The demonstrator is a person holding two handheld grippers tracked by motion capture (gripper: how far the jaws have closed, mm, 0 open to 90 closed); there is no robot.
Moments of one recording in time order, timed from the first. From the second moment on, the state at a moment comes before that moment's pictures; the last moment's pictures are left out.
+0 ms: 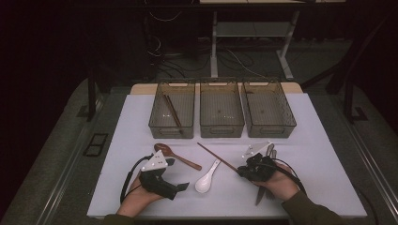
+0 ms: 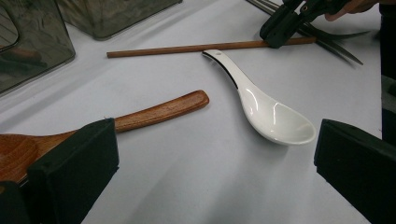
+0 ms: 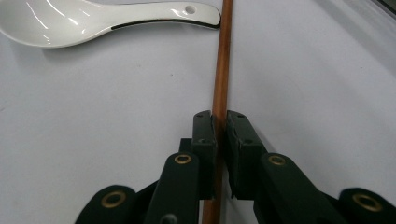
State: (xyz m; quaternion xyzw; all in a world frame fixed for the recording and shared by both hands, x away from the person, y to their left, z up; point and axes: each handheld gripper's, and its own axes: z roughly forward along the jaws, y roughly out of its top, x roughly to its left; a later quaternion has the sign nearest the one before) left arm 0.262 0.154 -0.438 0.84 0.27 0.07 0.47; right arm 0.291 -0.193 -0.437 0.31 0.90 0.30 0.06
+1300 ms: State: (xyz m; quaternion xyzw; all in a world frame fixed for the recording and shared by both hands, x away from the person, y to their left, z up) left arm 0.262 0.155 -0.438 0.83 0.27 0.07 0.48; right arm 0.298 -0.215 -0.413 0.31 0.87 0.37 0.06
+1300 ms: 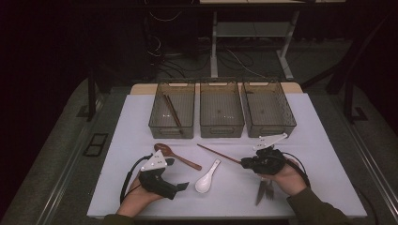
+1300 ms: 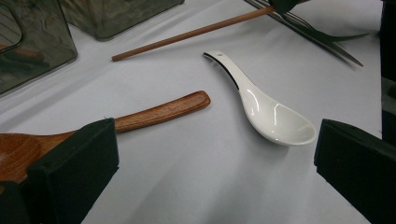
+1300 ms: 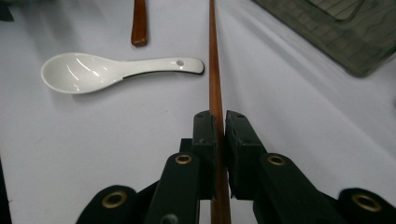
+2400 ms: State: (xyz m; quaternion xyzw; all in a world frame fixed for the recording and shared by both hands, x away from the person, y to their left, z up) left arm 0.263 0.155 -0.439 0.83 0.27 0.07 0.48; right arm 0.308 -0.230 -0.370 0.30 0.83 0.46 0.07
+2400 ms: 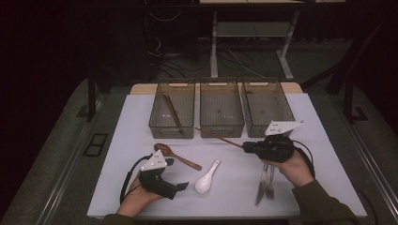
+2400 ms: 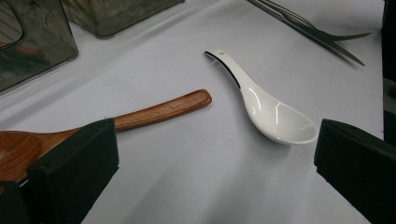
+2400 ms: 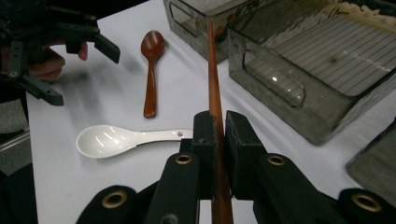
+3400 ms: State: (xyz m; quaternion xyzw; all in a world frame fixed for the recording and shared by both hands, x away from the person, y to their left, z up) left arm 0.263 0.156 -0.439 0.83 0.27 0.07 0.47; right arm 0.362 -0.185 -0.338 0.31 0.82 0.48 0.11
